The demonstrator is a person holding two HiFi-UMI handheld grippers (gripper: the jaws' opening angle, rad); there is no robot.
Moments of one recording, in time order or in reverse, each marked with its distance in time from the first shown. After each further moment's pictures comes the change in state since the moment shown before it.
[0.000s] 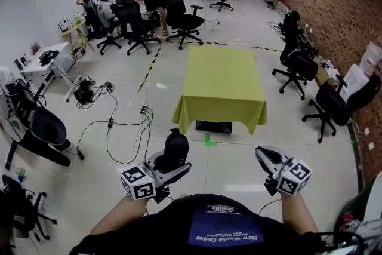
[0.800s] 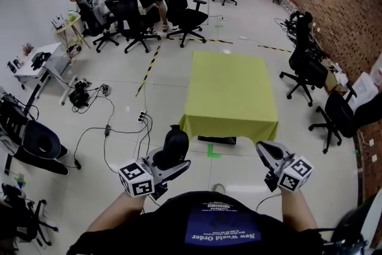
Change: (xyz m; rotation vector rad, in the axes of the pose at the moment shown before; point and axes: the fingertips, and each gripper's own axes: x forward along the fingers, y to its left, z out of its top) left arm 0.085 0.178 0.073 0.006 0.030 0.005; right arm 0.159 -0.141 0.050 0.019 -0.006 0.004
